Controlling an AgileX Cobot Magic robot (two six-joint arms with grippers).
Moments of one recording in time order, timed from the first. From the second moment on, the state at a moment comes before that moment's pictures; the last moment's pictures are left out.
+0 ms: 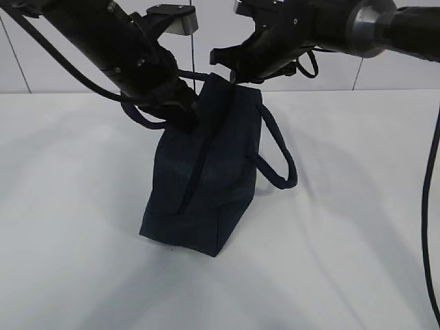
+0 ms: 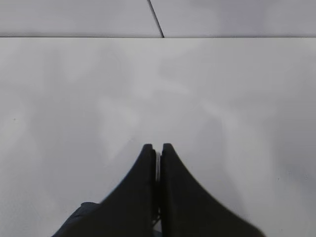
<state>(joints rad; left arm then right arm) -0.51 1.90 -1.57 -0.46 0.90 0.50 0.36 2.30 -2.02 0.12 0.53 0.17</state>
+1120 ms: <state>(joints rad) -0.51 1.90 -1.66 -0.43 0.87 0.43 0.35 2.35 -2.03 0.18 0.55 0.16</state>
